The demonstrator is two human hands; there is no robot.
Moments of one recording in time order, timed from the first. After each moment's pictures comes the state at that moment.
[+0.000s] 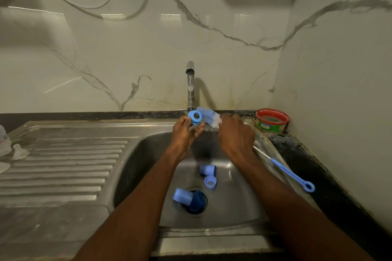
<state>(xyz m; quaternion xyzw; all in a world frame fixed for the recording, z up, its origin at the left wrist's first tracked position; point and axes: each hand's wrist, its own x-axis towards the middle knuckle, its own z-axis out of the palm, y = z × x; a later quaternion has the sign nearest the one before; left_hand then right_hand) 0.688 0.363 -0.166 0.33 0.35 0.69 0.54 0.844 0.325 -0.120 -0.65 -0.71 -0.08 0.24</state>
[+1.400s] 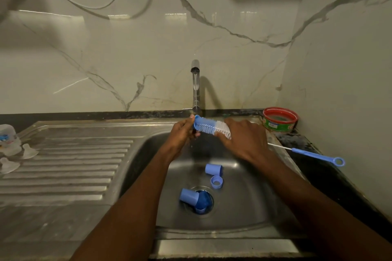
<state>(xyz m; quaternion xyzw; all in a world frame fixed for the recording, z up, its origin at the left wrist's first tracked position) 0.653 0.362 -0.173 0.49 0.47 0.57 0.46 0.869 0.328 -0.123 -0.54 -0.81 -0.10 0.21</state>
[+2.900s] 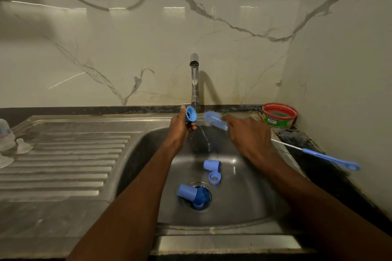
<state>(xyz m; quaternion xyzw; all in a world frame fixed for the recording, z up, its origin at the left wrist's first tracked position) 0.663 0.369 -0.169 0.40 0.47 0.64 0.47 0.877 0.339 -0.140 -0.55 -0.79 -0.17 0.21</state>
